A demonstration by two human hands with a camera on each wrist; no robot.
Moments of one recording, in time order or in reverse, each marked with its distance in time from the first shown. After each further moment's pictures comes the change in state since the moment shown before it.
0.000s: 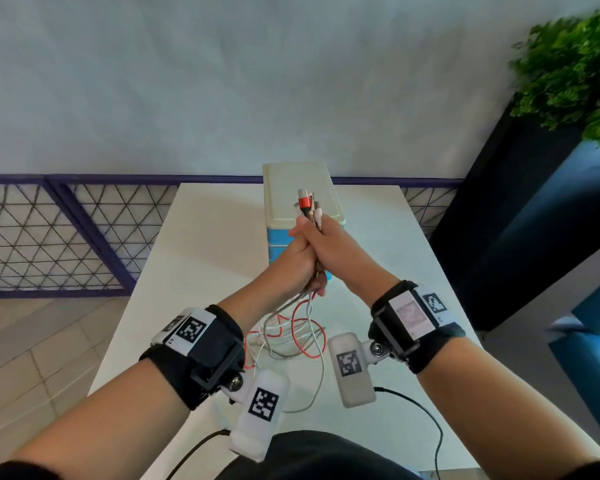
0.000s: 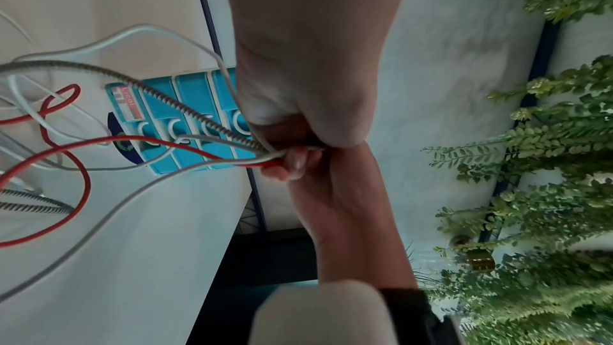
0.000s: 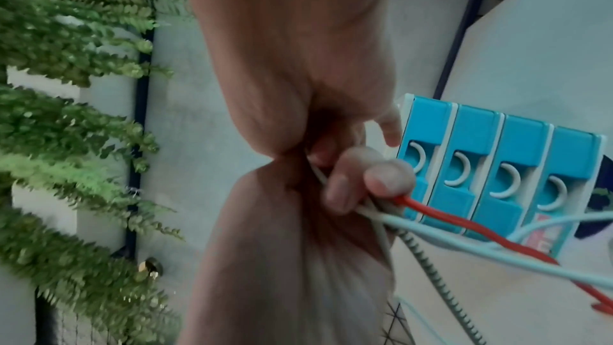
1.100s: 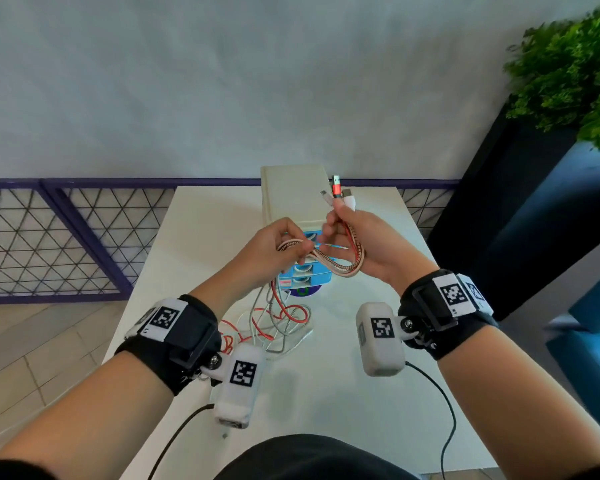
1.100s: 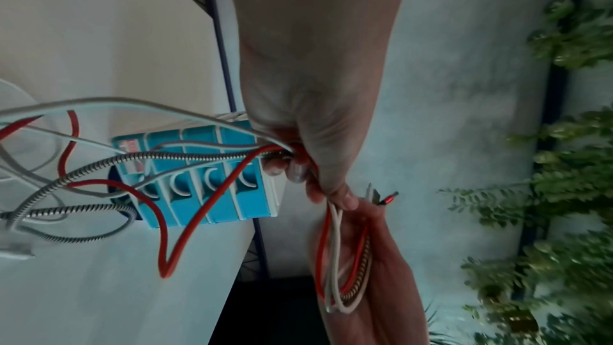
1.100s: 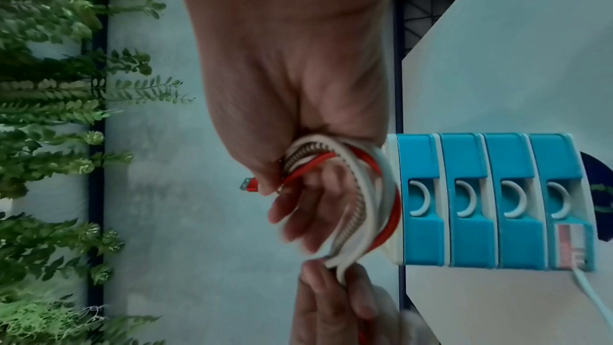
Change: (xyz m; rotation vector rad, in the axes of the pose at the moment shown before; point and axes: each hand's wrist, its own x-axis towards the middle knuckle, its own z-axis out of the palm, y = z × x) left_hand 0.016 -0.014 -0.052 0.125 0.033 0.161; right_hand 0.010 0.002 -0.047 0.659 -0.195 0.153
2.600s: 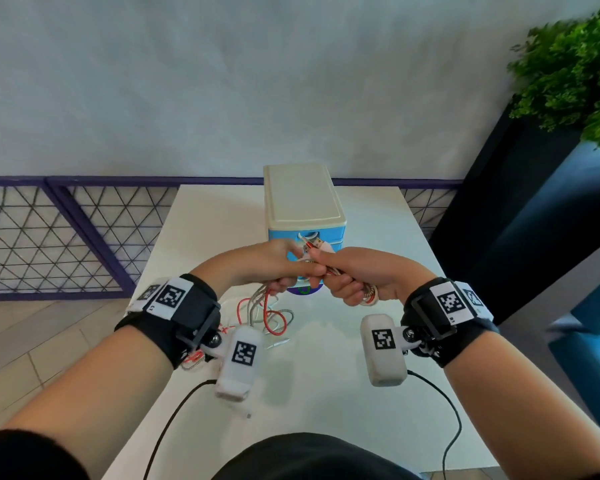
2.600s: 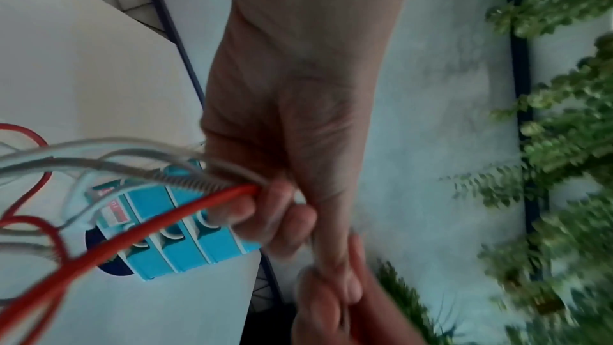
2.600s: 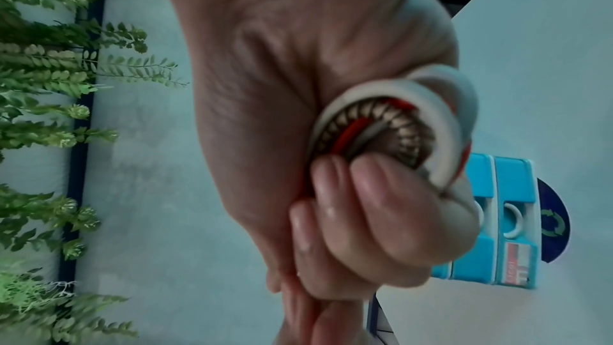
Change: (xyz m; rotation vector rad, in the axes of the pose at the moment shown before) left_hand 0.001 0.009 -0.010 0.202 -0.430 -0.391; right_hand -0.016 0.018 0.001 -0.475 -0.289 0.390
